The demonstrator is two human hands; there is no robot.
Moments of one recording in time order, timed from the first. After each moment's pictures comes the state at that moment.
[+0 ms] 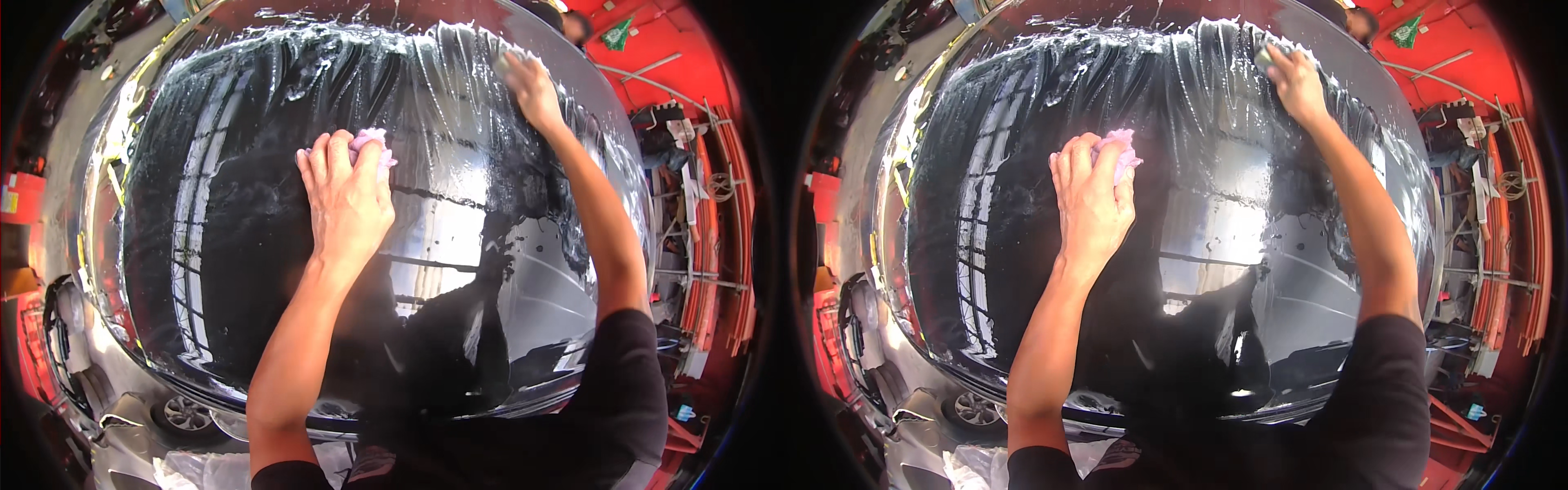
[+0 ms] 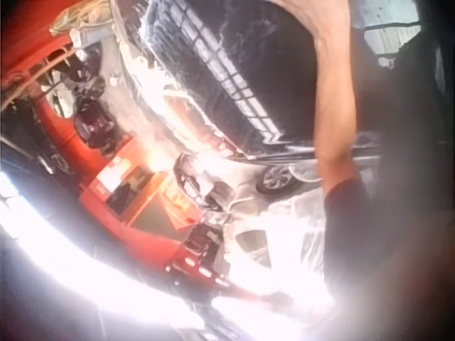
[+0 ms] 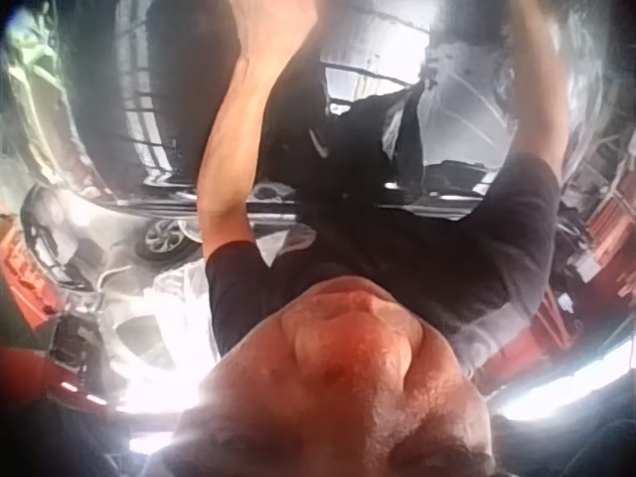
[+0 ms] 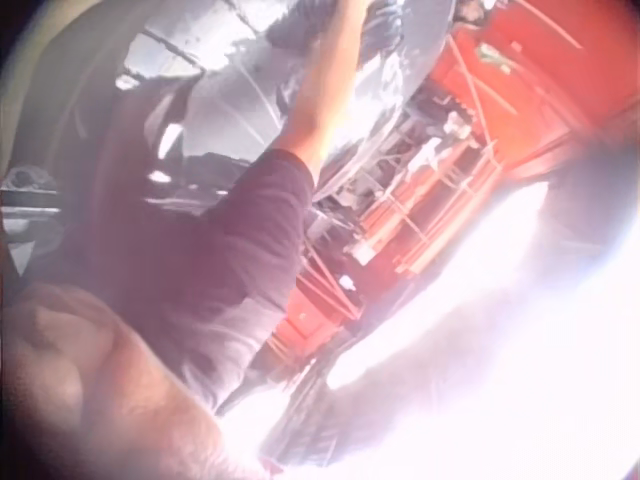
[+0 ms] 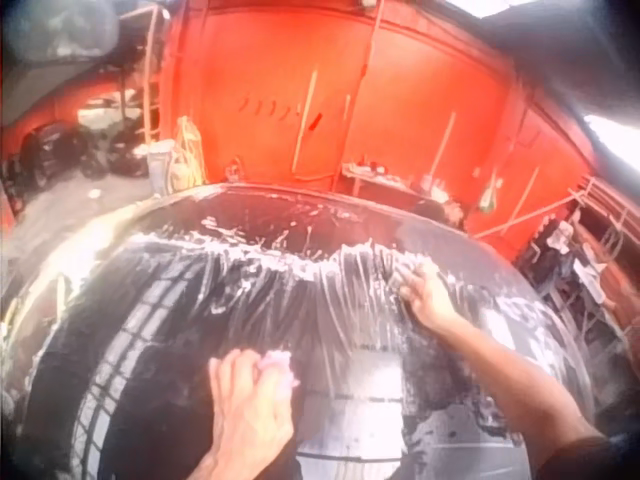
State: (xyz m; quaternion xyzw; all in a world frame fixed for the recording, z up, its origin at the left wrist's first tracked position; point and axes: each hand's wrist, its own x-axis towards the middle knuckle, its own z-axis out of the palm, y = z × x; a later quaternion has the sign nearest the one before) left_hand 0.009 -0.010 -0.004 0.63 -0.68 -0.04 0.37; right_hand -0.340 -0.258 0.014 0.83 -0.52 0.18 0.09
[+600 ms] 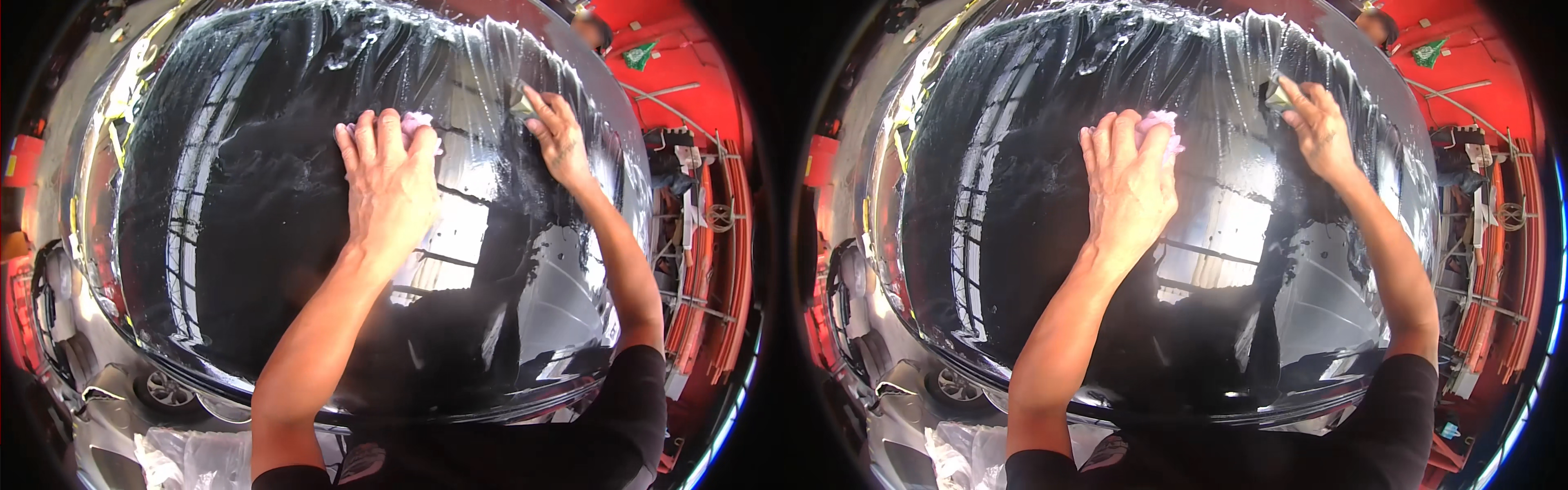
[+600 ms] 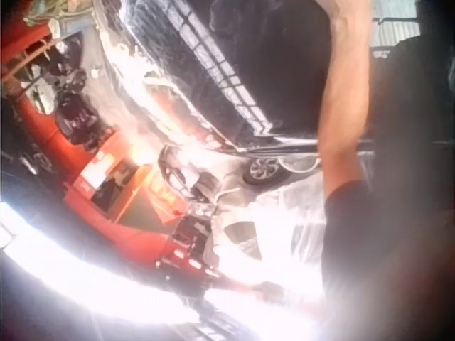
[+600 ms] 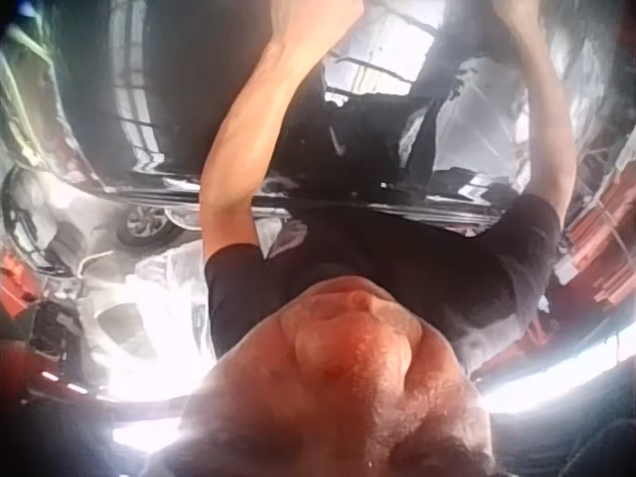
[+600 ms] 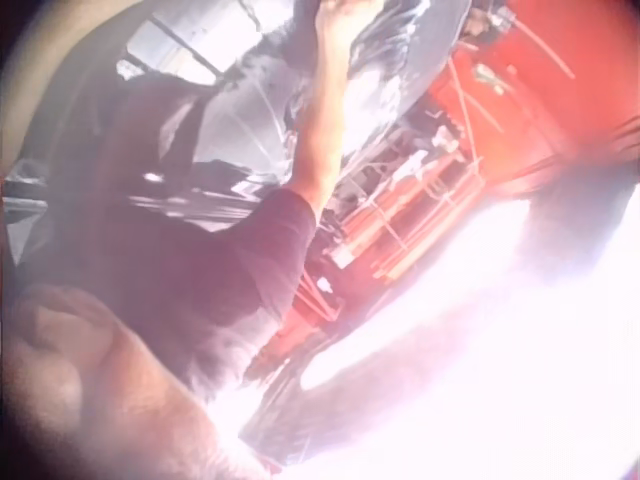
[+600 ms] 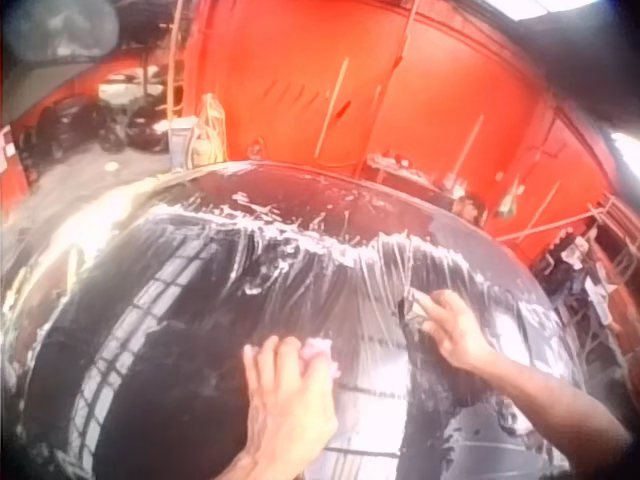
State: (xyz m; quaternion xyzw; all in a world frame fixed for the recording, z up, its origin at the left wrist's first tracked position) left_hand 0.016 -0.005 -0.005 0.64 -0.67 -0.03 0.36; right_hand -0.278 -0.172 0.019 0.90 -0.38 0.20 0.02
